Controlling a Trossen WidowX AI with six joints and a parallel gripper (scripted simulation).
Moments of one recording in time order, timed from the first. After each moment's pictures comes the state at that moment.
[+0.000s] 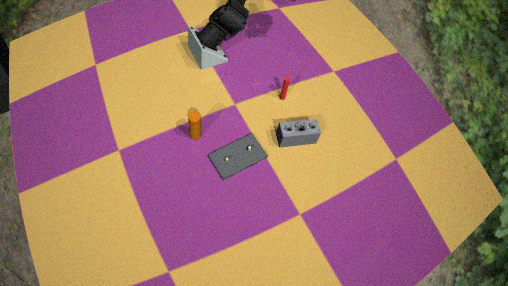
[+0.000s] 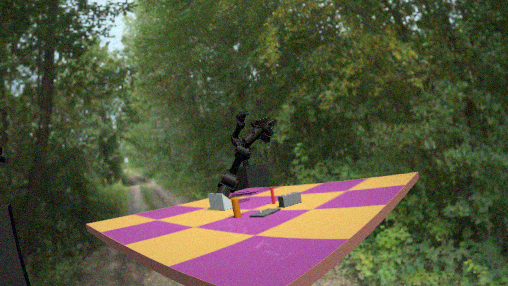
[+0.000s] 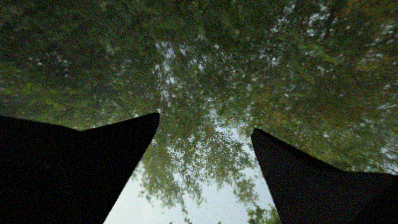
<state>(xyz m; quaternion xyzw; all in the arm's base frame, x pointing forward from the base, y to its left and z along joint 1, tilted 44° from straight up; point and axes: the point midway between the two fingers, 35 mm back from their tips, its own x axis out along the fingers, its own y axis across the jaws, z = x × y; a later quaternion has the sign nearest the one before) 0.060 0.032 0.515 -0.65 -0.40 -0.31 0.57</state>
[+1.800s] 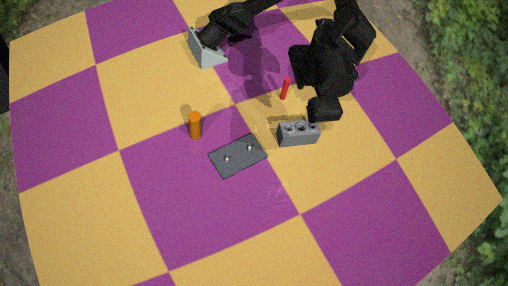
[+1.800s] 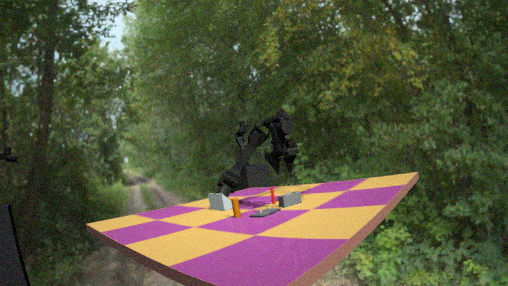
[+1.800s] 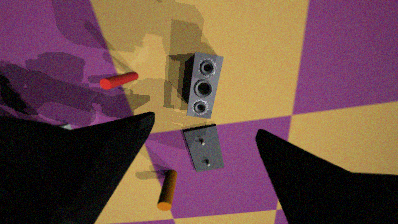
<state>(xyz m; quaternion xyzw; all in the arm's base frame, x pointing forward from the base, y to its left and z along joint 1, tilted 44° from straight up) 0.349 -0.008 0.154 -0.20 0.36 0.60 0.68</state>
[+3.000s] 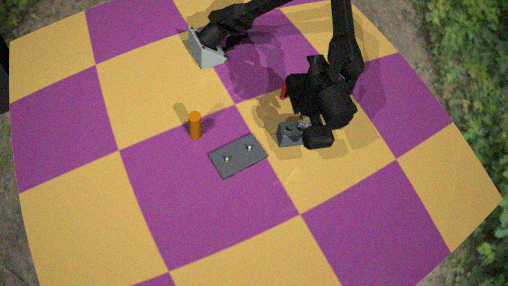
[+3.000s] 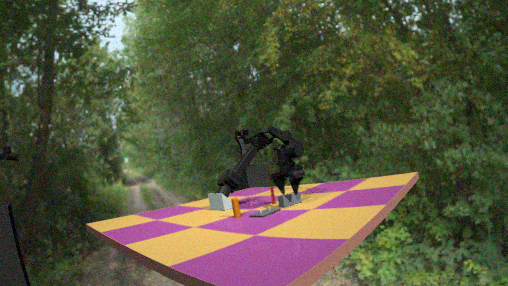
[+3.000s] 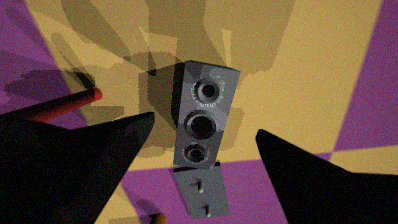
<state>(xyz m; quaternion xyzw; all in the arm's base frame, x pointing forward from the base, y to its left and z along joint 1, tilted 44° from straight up) 0.353 0.064 0.090 -0.20 0.36 0.61 0.68</state>
